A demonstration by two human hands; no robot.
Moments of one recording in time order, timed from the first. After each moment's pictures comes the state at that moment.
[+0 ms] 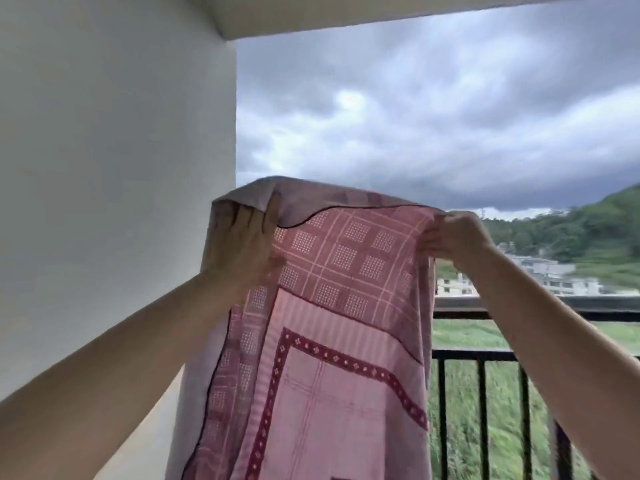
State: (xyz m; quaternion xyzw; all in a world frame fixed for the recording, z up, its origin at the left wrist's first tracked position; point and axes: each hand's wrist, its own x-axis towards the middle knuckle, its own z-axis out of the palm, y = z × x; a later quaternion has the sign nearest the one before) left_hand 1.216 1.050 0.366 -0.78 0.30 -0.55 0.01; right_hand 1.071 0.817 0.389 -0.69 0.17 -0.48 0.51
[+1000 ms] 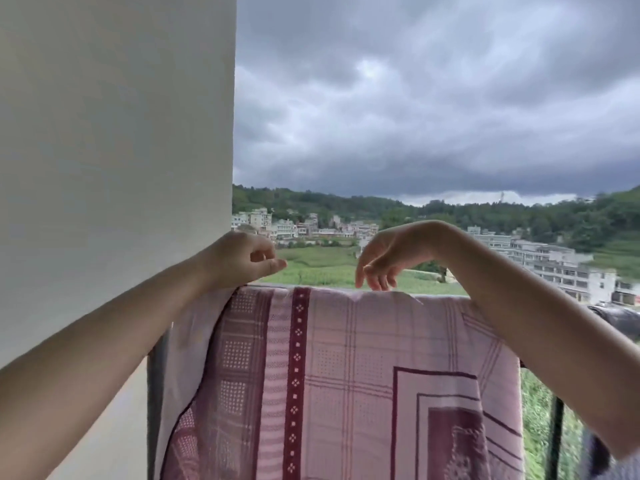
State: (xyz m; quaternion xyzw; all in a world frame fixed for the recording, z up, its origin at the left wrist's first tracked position) left_hand 1.337 0.979 0.342 -0.81 0.50 -0.18 -0.23; right_hand 1.217 0.755 0.386 -0.98 -0.01 0.09 0.20
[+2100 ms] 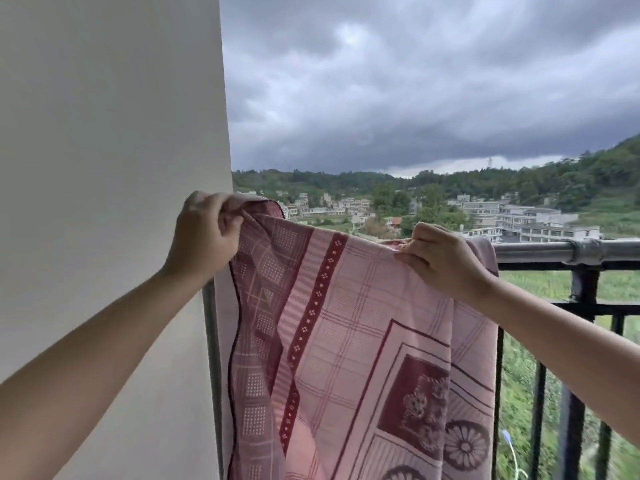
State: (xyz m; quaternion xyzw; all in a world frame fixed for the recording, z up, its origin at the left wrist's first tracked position) left_hand 1.309 1.046 0.313 -0.74 0.33 -0.45 -0.37; right_hand 1.154 0.780 0.279 -0.83 -0.05 -0.52 -0.18
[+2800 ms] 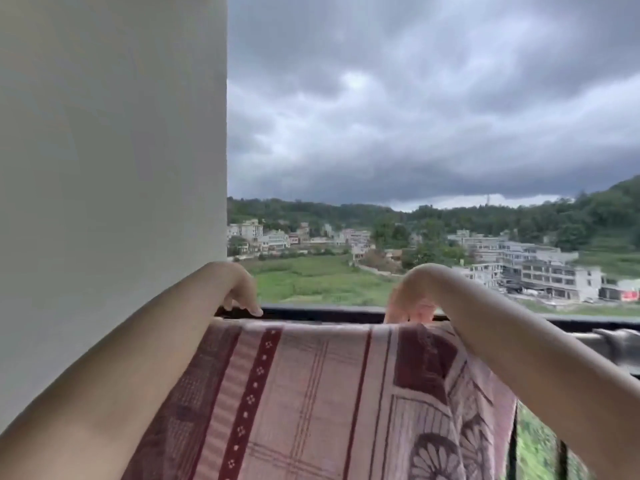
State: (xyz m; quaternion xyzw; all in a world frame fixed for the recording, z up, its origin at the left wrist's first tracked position) left_hand 1.425 0.944 0.364 -0.96 0.26 0.10 0.03; right_hand 1.267 0.723 0.358 -0.92 0.29 0.22 0.11
